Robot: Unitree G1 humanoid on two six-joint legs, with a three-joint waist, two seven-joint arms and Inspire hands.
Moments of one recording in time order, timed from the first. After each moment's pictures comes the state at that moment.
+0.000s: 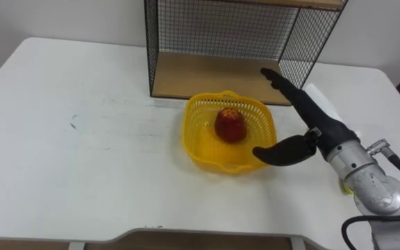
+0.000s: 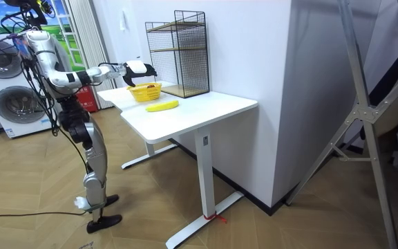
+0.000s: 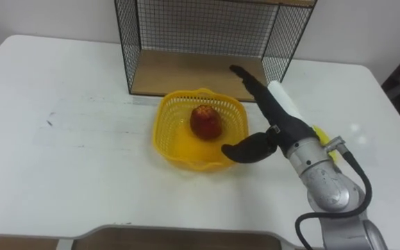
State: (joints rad) left arm 0.24 0.26 0.05 1.08 0.36 0.04 0.04; right arm 0.04 -0.42 0.03 -0.14 -0.31 -0.03 0.24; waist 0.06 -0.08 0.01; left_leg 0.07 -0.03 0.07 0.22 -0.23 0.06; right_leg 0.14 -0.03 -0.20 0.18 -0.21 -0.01
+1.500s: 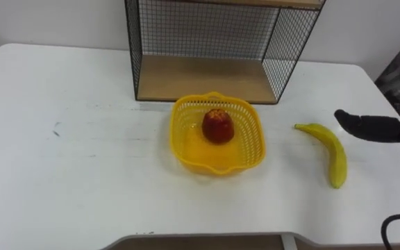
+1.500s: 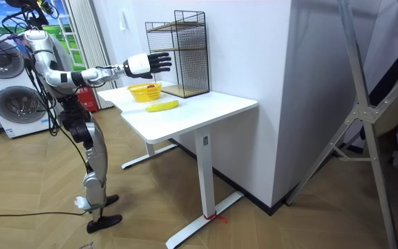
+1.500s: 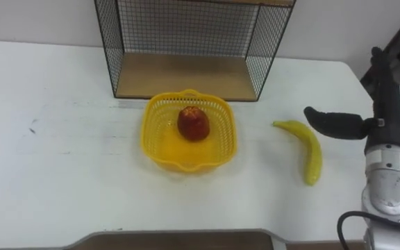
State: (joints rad) left arm 0.30 0.25 0.14 1.07 0.37 0.05 0.08; right arm 0.01 -0.43 -0.26 0.16 -0.09 -0.03 -0.15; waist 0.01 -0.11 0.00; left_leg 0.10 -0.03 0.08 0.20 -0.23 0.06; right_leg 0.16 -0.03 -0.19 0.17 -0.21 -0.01
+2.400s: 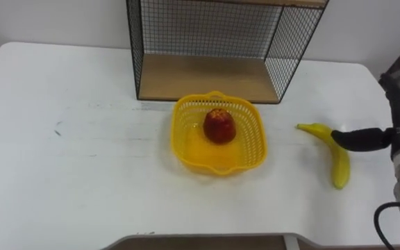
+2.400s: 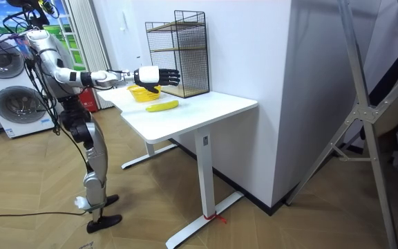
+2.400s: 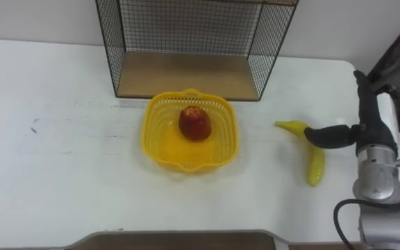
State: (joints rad) left arm 0.31 0.25 0.14 1.02 0.37 0.09 0.05; right arm -0.11 -0.46 -0.20 0.40 -0.25 0.01 -0.08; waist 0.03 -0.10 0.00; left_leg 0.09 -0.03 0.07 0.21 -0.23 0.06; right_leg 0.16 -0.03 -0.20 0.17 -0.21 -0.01
